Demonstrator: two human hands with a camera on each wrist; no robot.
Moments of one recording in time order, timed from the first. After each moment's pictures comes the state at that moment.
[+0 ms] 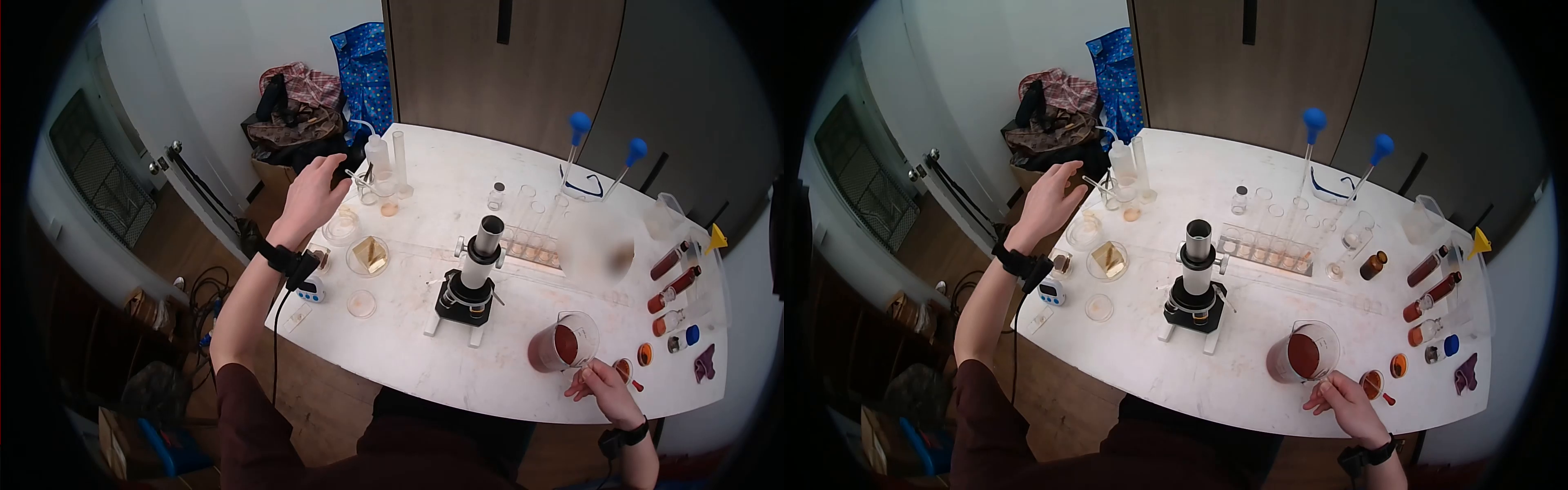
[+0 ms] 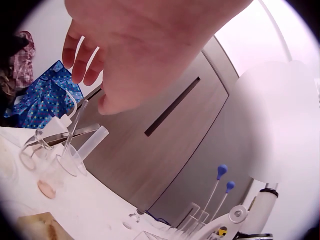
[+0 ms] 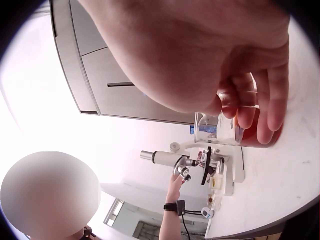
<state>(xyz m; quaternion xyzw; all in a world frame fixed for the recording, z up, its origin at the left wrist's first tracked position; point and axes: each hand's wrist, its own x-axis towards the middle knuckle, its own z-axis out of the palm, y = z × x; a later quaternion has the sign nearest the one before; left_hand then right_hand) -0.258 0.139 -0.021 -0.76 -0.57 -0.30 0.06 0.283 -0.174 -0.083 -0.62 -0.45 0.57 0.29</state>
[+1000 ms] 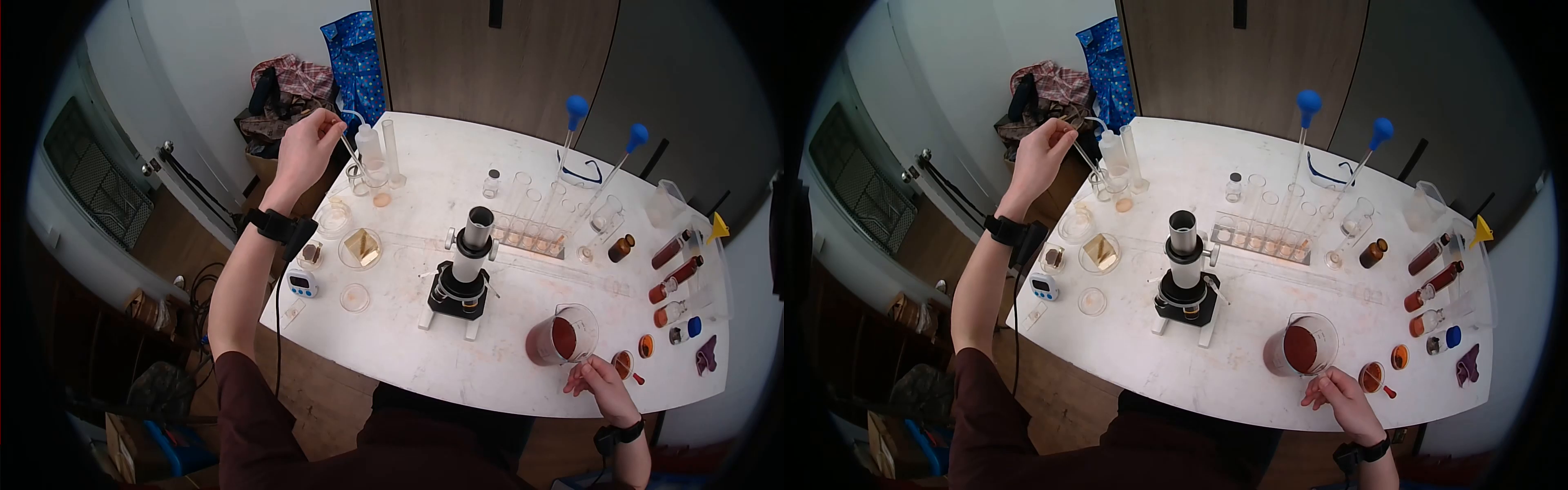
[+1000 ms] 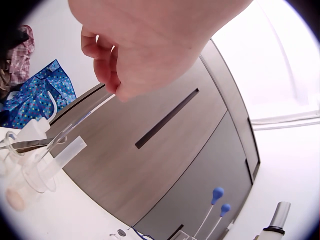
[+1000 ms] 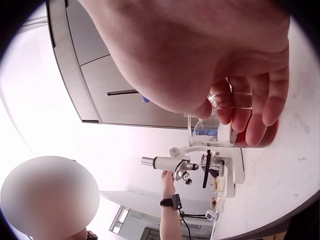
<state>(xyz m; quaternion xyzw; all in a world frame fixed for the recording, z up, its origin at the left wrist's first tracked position) -0.236 0.178 0.021 -0.73 -0.56 -0.40 0.01 0.285 -0.179 -0.093 -0.60 -0.43 0.59 0.31</state>
